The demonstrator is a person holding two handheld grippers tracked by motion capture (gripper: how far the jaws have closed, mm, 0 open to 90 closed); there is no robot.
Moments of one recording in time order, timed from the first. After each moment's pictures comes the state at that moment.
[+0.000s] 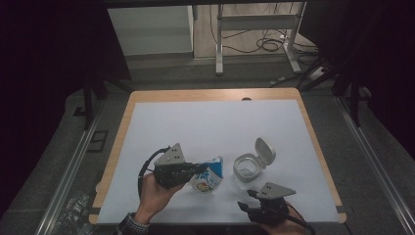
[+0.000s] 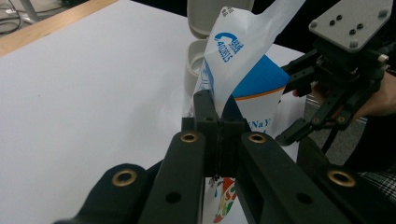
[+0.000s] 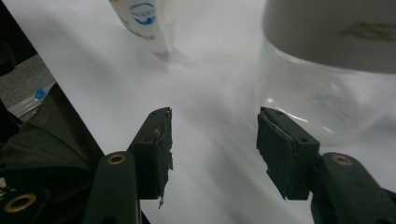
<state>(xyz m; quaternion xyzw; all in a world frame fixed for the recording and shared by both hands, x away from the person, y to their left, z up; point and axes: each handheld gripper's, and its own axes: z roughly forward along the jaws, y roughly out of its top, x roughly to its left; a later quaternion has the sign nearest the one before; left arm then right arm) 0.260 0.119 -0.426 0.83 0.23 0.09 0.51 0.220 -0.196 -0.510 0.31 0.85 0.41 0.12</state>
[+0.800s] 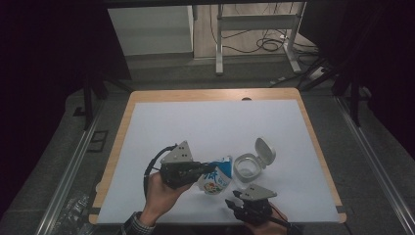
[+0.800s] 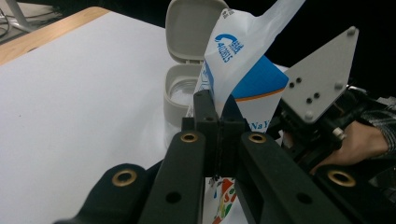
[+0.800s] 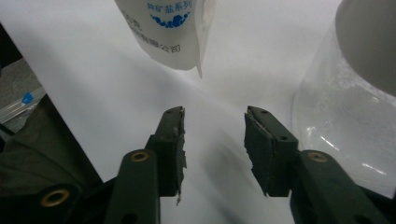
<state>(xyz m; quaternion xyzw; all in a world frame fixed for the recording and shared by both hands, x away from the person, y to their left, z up) 0.254 0.100 -0.403 0.82 0.23 0.08 0.51 0.219 -0.156 -0.522 0.31 0.85 0.41 0.14</state>
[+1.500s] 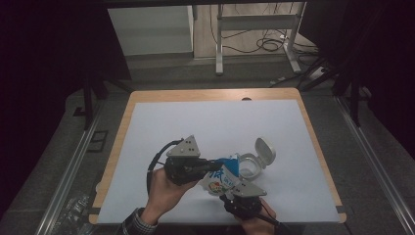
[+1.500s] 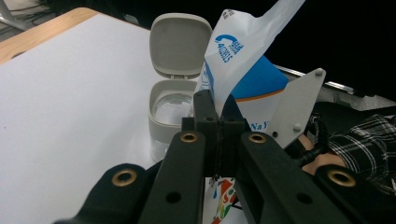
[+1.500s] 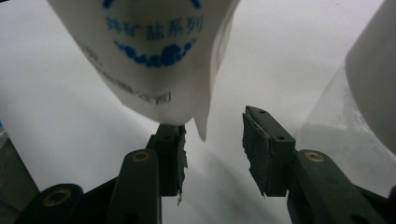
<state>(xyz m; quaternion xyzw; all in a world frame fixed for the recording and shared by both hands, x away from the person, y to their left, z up) 0.253 0.086 -0.377 0.83 0.22 0.06 0.51 0.228 -0.130 -0.526 0.33 0.82 0.43 0.19</state>
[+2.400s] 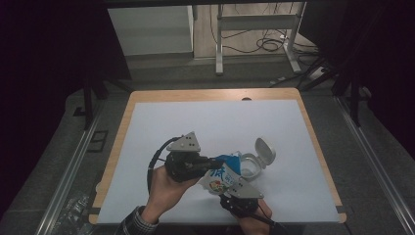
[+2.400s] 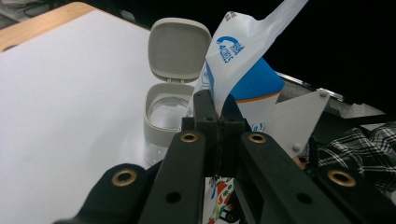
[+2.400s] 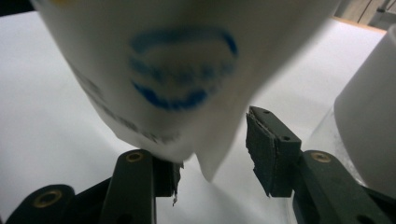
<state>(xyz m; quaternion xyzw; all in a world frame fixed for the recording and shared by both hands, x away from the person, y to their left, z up) 0.258 0.084 -0.372 0.83 0.24 0.03 0.51 0.229 -0.120 -0.525 0.31 0.80 0.46 0.24</state>
